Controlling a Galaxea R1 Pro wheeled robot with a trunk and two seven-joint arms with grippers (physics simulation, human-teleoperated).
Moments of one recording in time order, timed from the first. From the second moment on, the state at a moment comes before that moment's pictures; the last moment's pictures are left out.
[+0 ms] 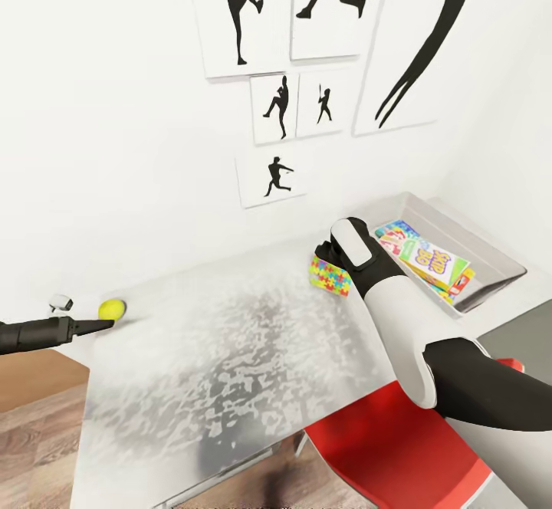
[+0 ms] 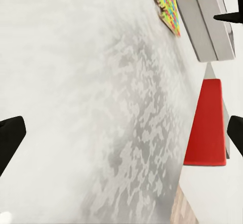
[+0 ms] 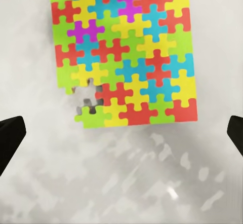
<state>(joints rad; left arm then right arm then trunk) -0.96 0.67 -0.05 -0.37 0.16 0.52 -1.57 -1.28 0.16 0.11 -0.59 -0.88 0.68 -0.91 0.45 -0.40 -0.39</state>
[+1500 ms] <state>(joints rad) -0.96 0.67 -0.05 -0.37 0.16 0.52 -1.57 -1.29 0.13 0.11 -0.60 -0.88 0.69 -0.91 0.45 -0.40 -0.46</state>
